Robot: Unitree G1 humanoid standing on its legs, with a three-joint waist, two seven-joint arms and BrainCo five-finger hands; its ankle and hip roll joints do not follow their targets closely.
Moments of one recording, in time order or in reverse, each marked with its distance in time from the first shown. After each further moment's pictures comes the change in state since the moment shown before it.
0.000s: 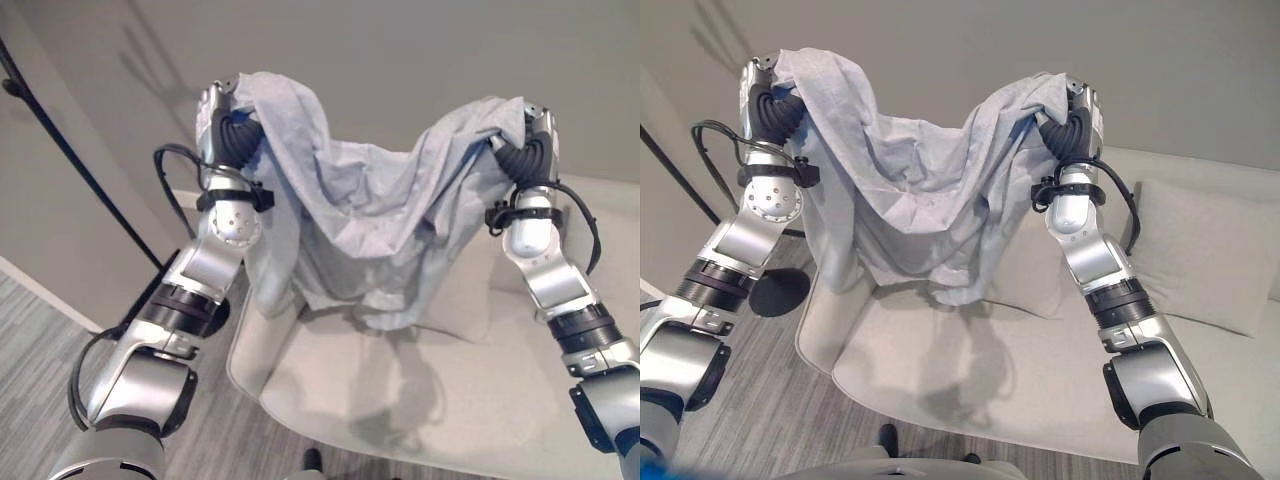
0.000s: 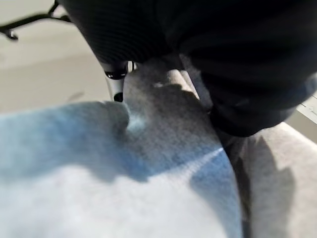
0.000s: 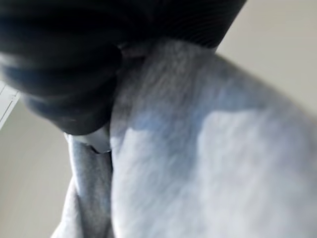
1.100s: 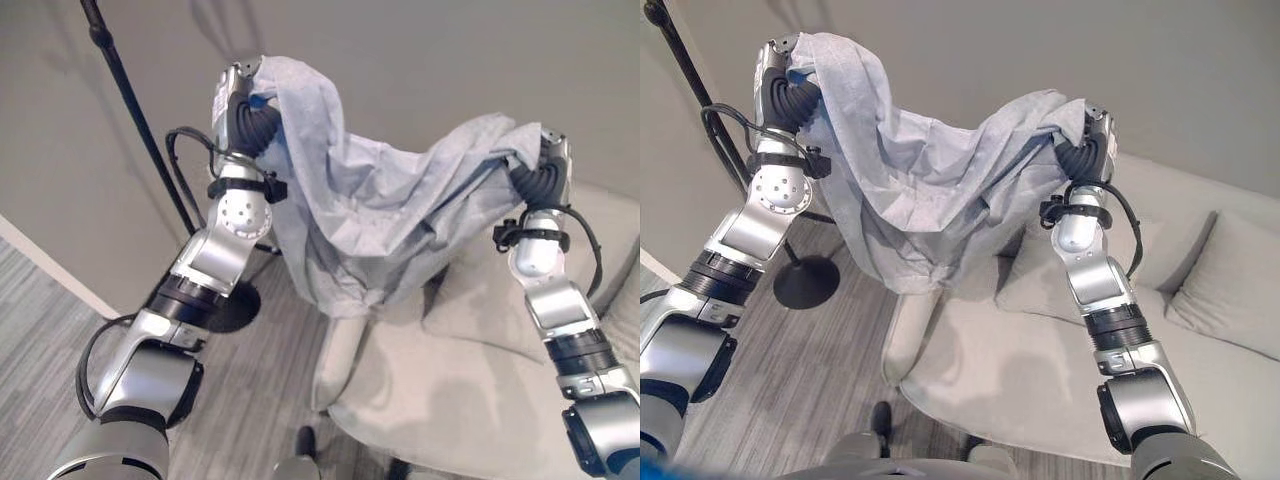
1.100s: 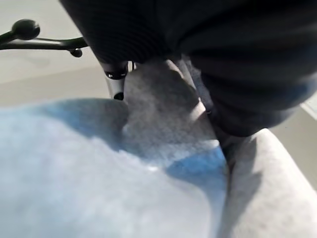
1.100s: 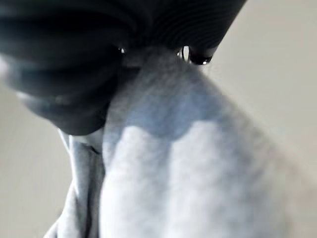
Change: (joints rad) left arm -0.009 -0.031 -0.012 -0.041 0.023 -0.003 -0.049; right arm 0.173 0.040 -0.121 -0.073 -0.039 0.002 -0.018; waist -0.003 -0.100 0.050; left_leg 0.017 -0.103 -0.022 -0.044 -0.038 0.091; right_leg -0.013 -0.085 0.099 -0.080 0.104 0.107
